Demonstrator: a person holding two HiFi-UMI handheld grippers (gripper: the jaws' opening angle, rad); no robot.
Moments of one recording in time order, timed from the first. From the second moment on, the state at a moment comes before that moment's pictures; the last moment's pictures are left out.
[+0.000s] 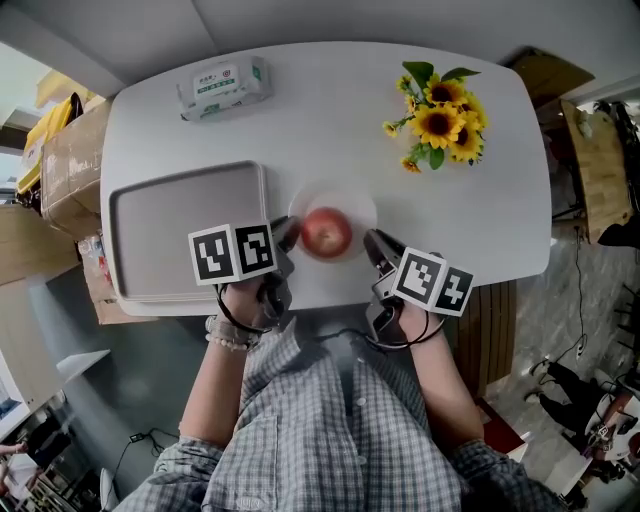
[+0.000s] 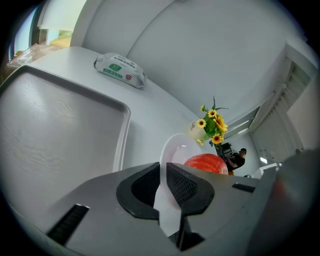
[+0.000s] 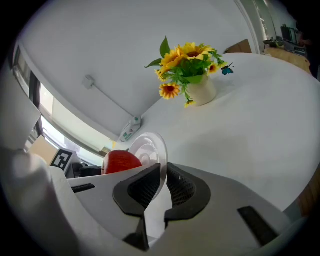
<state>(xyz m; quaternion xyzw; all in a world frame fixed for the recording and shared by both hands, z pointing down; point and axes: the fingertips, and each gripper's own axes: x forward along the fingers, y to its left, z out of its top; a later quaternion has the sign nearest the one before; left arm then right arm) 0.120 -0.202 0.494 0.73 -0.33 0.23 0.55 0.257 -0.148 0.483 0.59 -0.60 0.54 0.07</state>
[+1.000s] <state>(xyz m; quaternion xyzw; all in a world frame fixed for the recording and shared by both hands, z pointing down) -0.064 -0.212 0.493 0.66 -0.44 0.18 0.59 0.081 -0.195 0.487 0.47 -0.69 0.53 0.16</state>
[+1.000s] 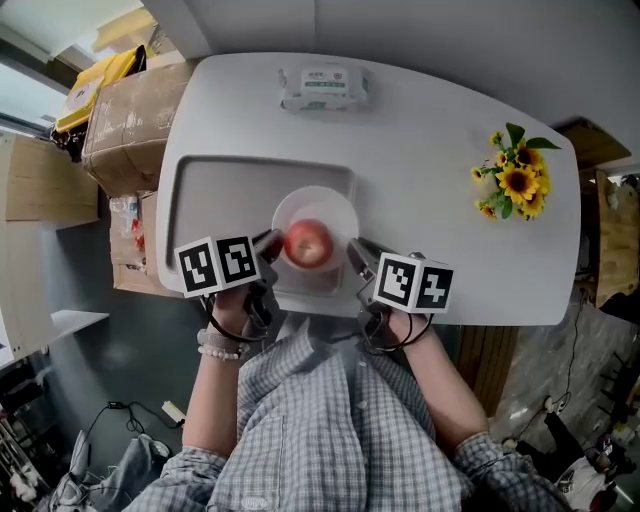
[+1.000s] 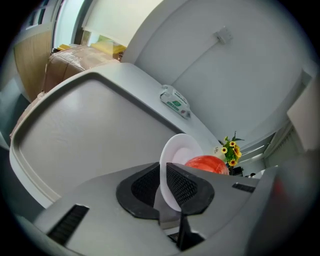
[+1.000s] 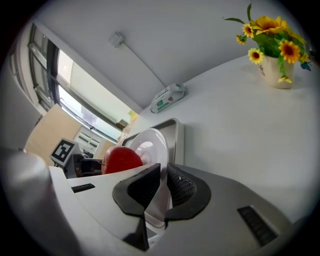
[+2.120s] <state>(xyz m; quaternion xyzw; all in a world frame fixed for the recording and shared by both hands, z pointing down) -0.117 -0.201 0.536 0.64 -0.44 0.21 0.59 0.026 -0.191 0.523 0.45 -0.69 0.51 0.26</state>
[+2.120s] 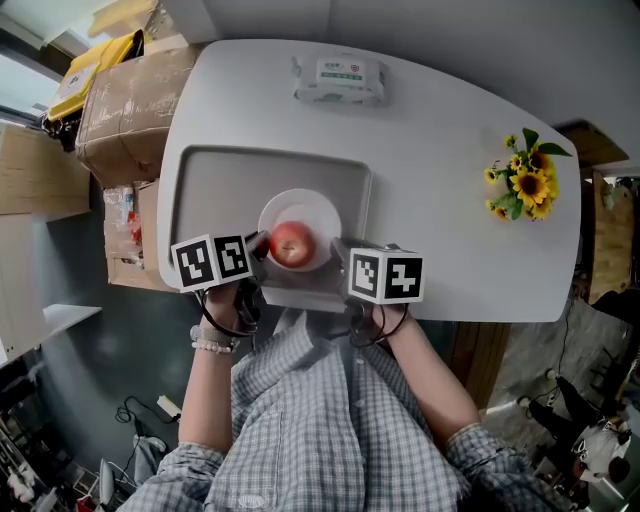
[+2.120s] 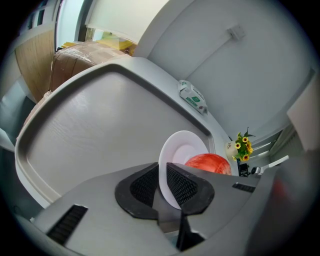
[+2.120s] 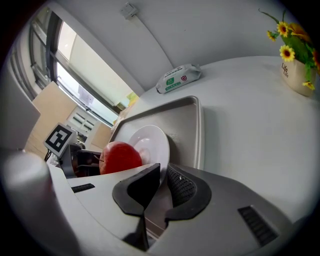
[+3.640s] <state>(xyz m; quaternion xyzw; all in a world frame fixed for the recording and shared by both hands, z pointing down) -0.107 -0.236 0.383 0.79 -0.45 0.02 0.42 0.103 -0.208 0.422 0.54 -0.73 0.40 0.11</state>
